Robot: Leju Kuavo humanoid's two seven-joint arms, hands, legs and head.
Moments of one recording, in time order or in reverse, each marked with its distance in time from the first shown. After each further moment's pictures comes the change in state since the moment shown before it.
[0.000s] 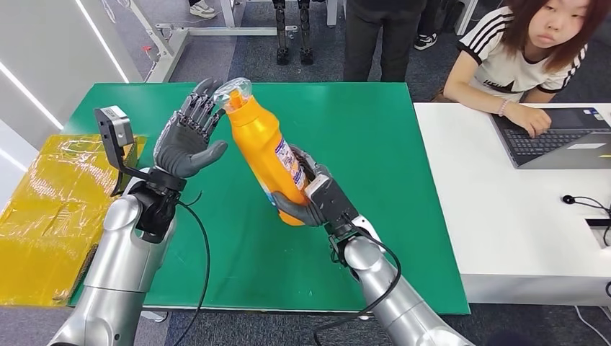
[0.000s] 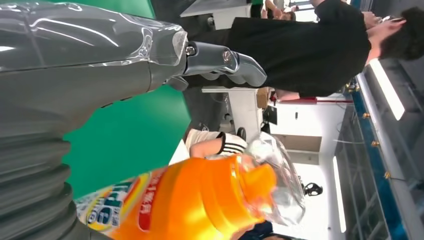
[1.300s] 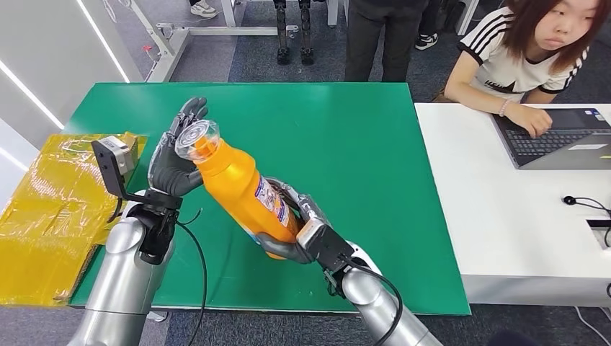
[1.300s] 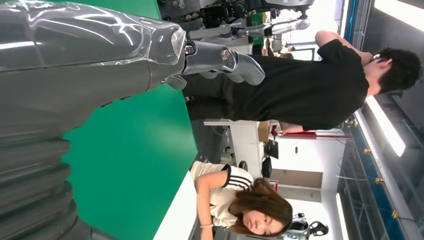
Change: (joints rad) left arm 0.115 -0.005 0.031 -0.058 -0.125 0.097 -0.092; right arm 0.143 -0.059 0.113 -0.208 0.001 0.064 -0.038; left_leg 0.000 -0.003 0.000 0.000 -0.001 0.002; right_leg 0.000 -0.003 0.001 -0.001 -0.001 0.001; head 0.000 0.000
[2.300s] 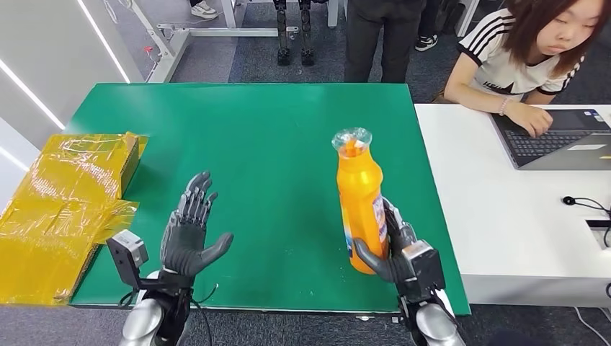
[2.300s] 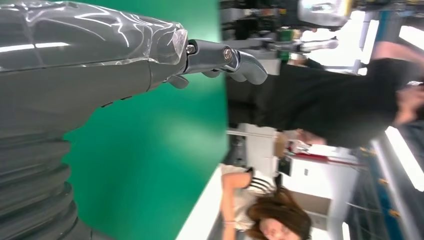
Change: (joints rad) left arm 0.385 -0.068 -0.035 -0.198 -0.090 0.107 -0.148; right arm 0.286 -0.116 -0.360 -0.168 -0.060 -0.004 -0.056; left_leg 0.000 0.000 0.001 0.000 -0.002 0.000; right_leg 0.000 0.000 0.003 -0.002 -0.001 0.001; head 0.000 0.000
